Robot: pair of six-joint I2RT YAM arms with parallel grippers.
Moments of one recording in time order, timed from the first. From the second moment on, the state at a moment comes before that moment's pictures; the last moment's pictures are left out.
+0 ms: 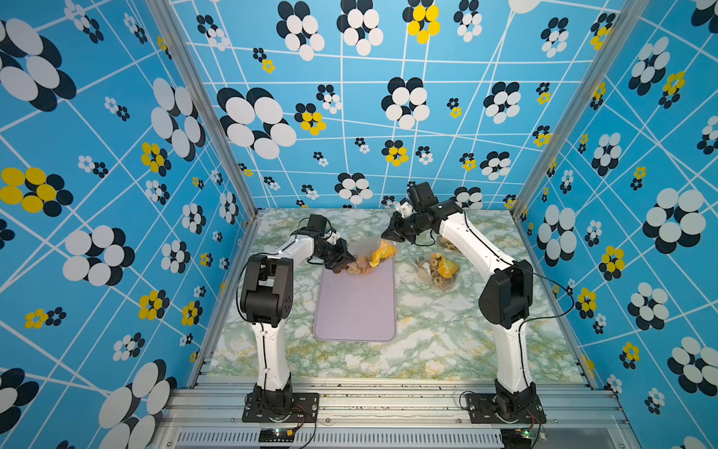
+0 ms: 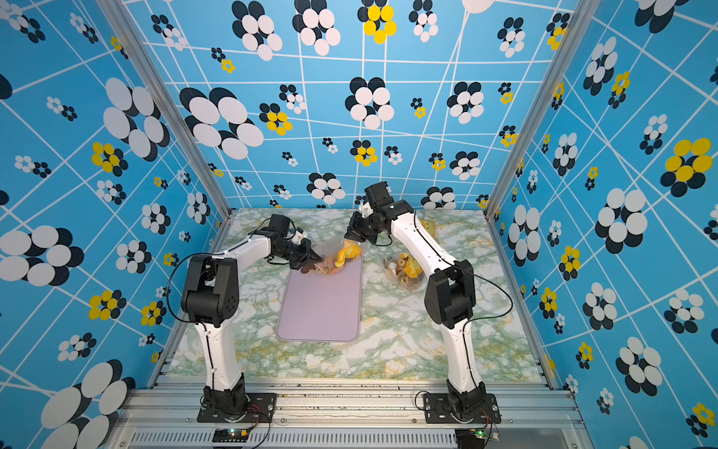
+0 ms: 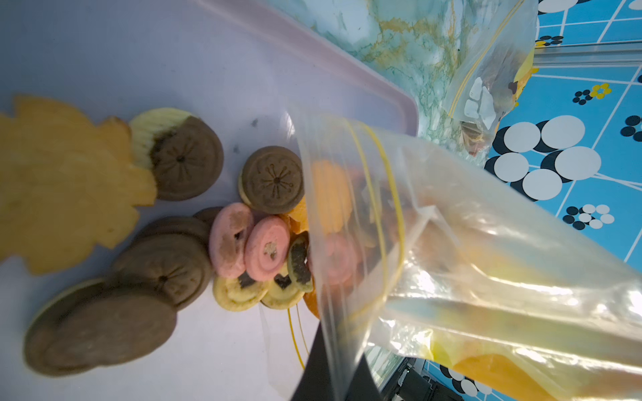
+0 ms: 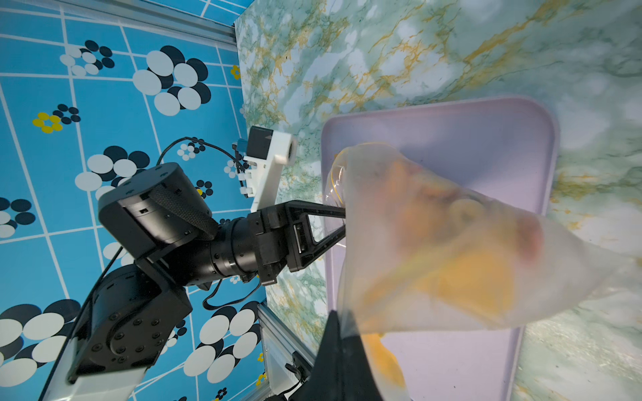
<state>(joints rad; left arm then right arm) -0.15 2.07 1.50 -0.55 0.73 -0.59 0.46 2.16 2.12 -0.88 -0.53 0.74</state>
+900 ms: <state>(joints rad) -0.10 2.06 1.52 -0.56 0.75 -0.59 0.46 2.16 2.07 -0.84 -0.53 0.75</state>
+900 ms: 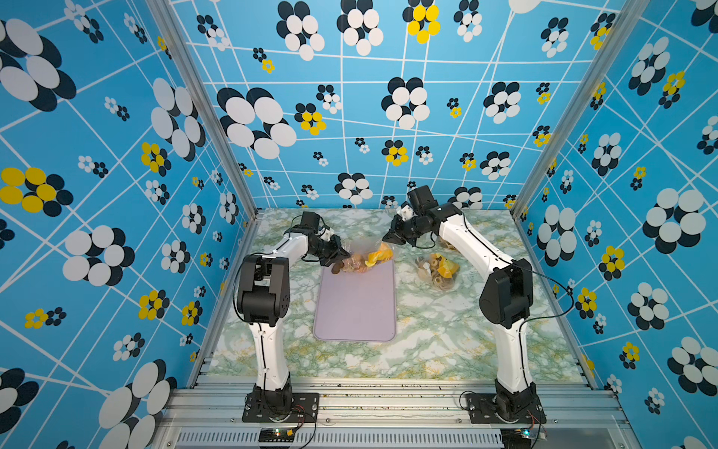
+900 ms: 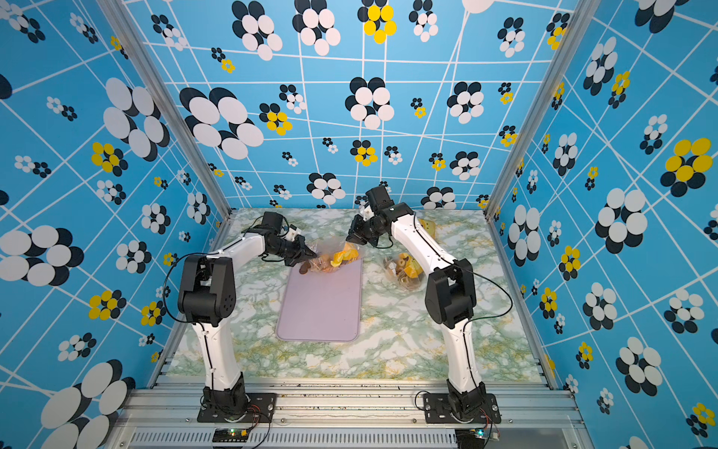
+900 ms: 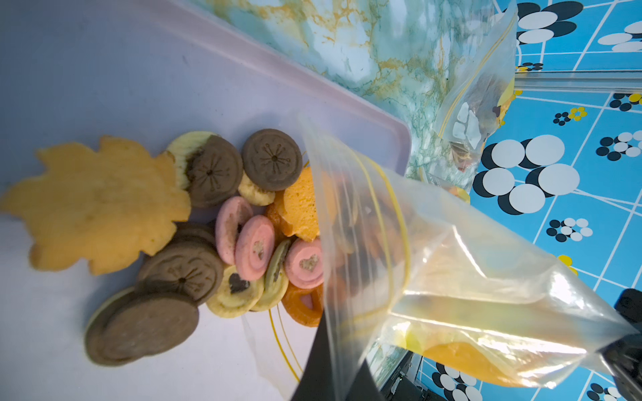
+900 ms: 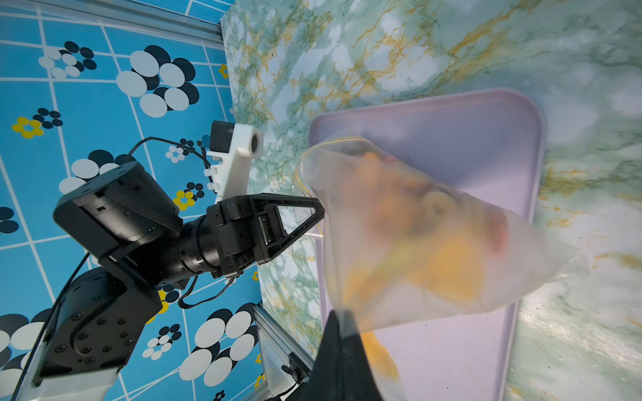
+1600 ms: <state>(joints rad) -0.12 2.07 1.50 -0.52 0.76 -0.60 0.49 2.22 2.26 -0.93 -0.53 0.75</state>
